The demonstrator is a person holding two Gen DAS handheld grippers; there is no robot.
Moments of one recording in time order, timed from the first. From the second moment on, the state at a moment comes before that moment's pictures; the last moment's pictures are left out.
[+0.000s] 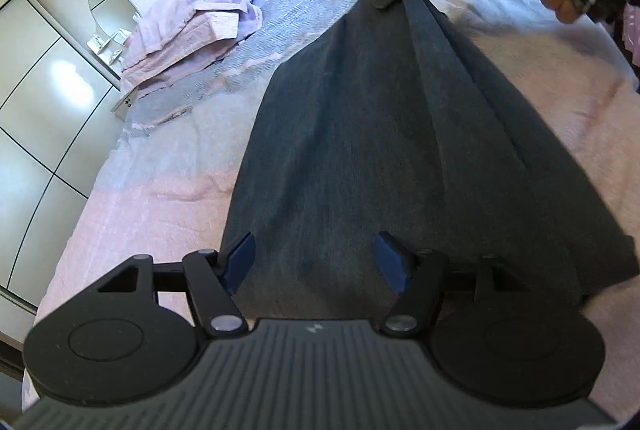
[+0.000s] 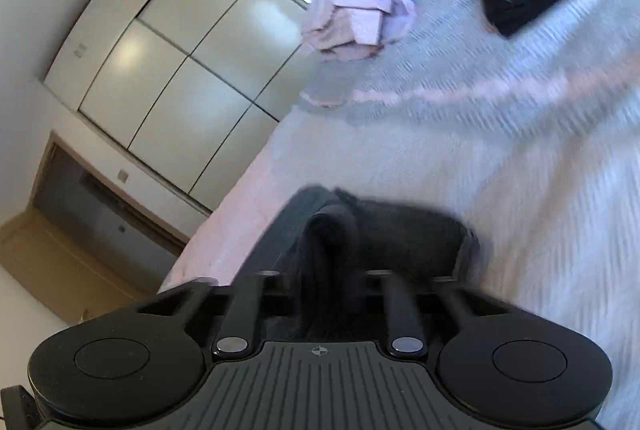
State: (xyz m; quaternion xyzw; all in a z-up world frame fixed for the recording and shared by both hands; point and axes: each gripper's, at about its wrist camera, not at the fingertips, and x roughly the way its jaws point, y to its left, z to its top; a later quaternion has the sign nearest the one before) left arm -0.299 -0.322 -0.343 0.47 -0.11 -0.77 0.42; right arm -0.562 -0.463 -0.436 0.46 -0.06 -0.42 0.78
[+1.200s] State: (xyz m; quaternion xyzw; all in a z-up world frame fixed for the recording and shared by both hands) left arm -0.388 -0.581 -0.332 0.42 0.16 -0.84 0.31; right arm -0.606 -0.482 -0.430 0.44 0.10 -0.38 0.81
